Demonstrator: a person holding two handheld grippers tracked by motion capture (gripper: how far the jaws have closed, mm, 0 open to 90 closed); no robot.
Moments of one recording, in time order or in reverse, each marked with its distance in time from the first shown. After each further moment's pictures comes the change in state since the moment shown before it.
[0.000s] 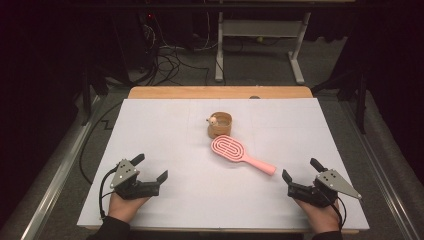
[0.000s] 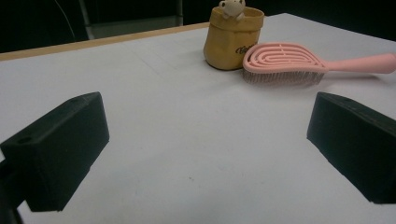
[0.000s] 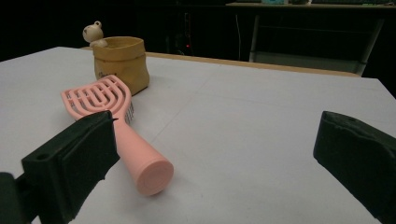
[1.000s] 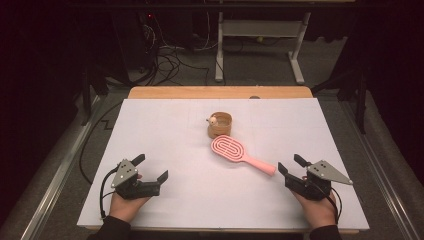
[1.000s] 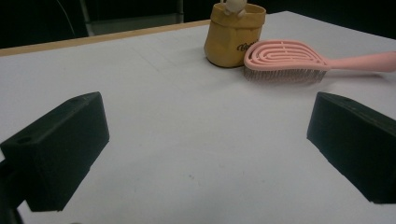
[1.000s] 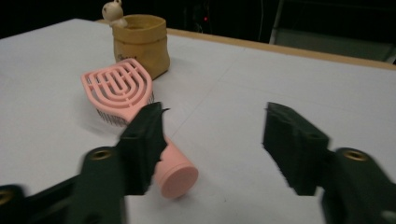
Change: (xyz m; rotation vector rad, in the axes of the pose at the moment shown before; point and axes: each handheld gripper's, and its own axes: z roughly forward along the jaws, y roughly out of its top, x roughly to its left) left arm 0.000 -0.002 0.002 0.008 0.000 -0.007; right arm 0.010 0.021 0.016 0.132 0.077 -0.039
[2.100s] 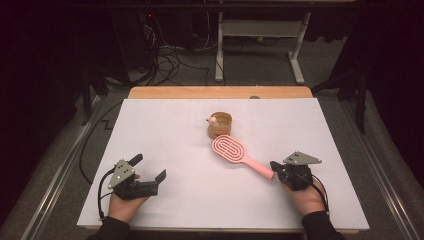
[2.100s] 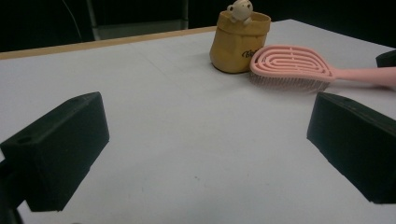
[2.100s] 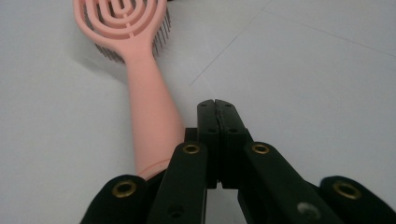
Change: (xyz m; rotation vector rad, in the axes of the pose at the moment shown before) left arm 0.003 -0.001 -0.005 -0.026 0.018 -0.017; right arm 0.004 -0.003 0.047 0.296 0.096 -0.100
